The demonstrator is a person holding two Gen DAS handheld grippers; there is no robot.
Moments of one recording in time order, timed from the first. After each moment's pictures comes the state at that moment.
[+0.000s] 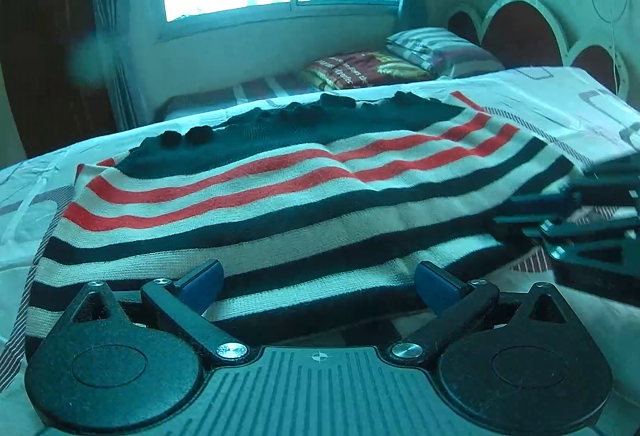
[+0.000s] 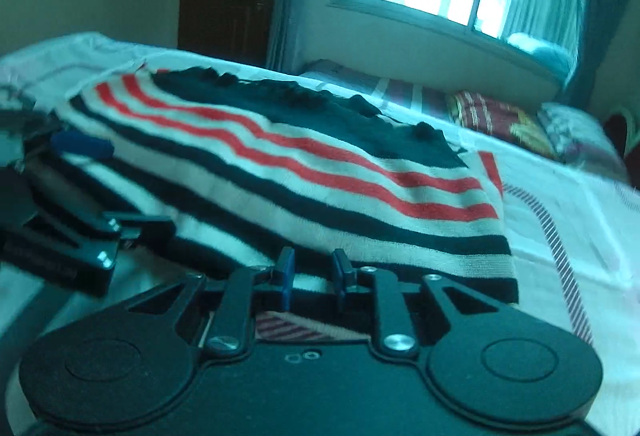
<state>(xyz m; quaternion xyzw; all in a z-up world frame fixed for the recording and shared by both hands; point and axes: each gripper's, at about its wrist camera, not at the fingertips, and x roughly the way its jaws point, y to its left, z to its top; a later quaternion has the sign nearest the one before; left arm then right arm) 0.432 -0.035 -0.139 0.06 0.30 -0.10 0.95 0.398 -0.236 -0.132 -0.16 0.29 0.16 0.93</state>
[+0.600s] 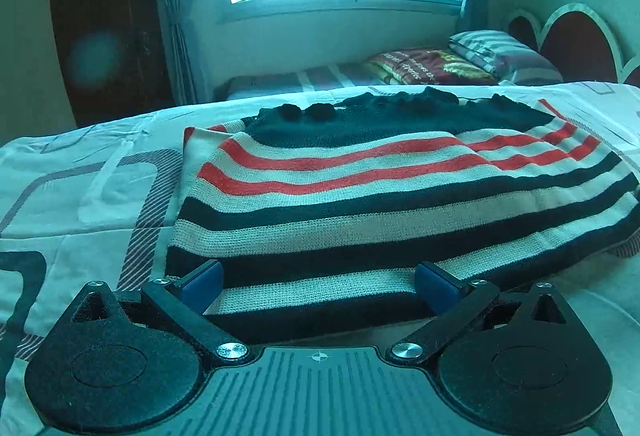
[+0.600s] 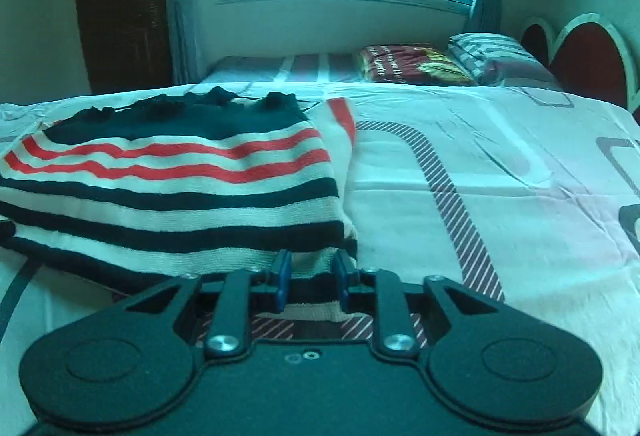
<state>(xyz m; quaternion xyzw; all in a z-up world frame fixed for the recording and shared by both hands) 0.428 0.046 -0.138 0.05 0.31 -0.02 0.95 0.409 -0.329 -0.119 -0.06 0.32 0.04 0.94</state>
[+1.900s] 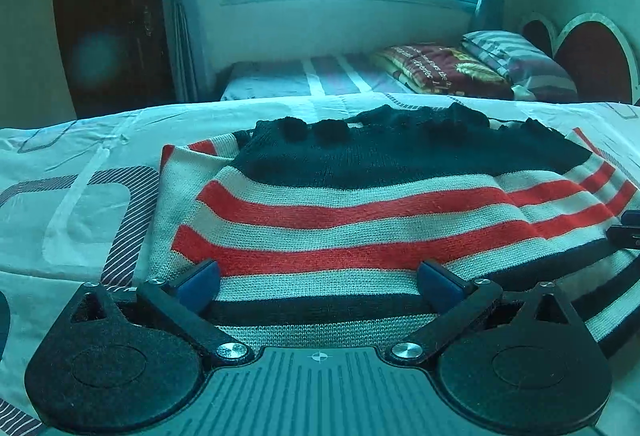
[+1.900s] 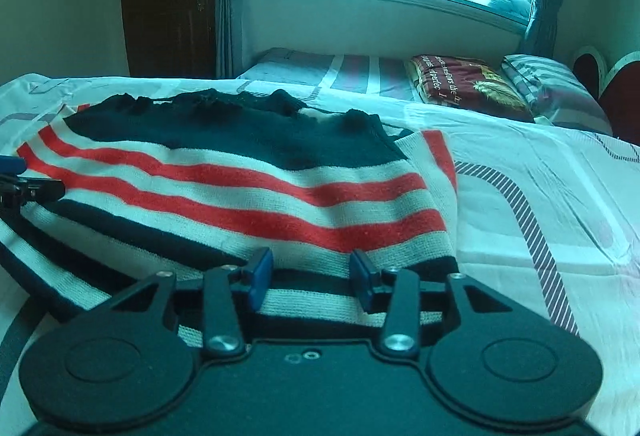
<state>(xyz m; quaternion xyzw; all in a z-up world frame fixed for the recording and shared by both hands) 0.503 0.042 -0.140 0.02 0.34 -0.02 0.94 0.470 -0.273 -0.126 -0.07 0.33 0.11 0.94</state>
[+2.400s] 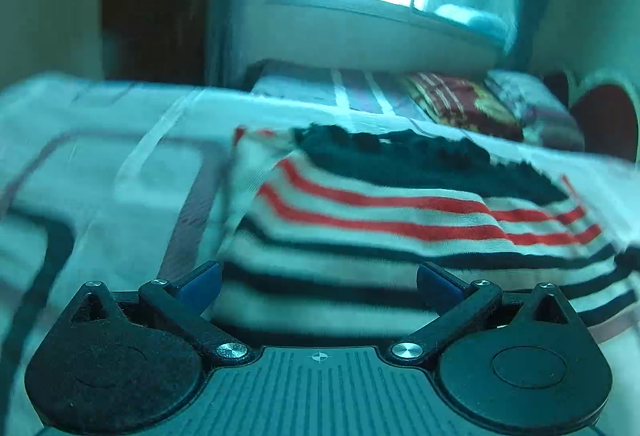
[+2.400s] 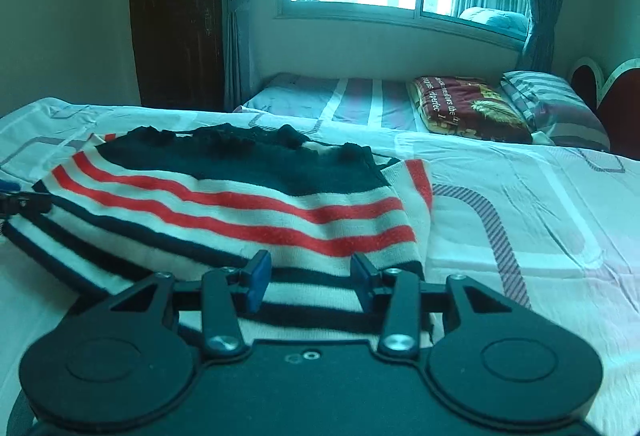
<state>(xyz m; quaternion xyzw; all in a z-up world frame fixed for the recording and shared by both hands) 0.420 0.089 -0.113 -0.11 0.33 0.02 0.94 0.415 -0.293 -0.085 -0.06 0.29 0.12 0.95</state>
